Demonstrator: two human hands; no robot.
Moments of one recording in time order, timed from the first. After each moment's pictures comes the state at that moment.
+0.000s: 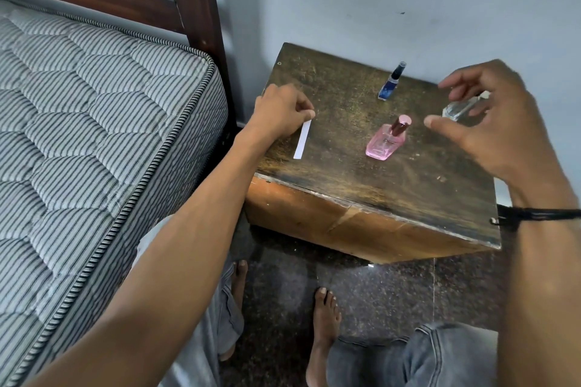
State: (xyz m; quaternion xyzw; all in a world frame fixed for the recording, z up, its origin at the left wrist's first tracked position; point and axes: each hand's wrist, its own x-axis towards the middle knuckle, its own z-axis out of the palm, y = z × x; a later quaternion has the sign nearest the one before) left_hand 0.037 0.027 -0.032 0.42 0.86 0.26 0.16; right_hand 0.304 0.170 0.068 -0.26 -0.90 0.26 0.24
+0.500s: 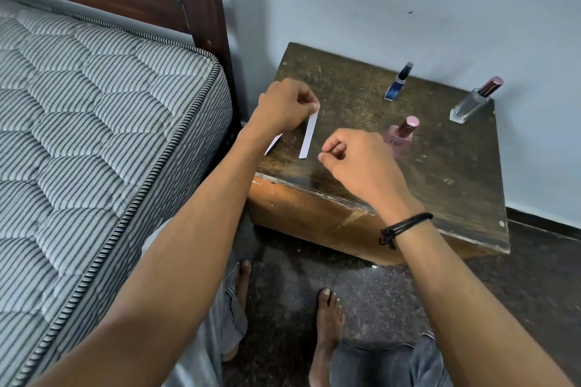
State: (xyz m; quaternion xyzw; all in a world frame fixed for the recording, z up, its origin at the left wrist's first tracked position) left_hand 0.032 0.026 -0.025 0.38 0.84 0.33 0.19; right_hand 0.218 0.079 -0.008 -0.29 -0.92 0.26 0.08
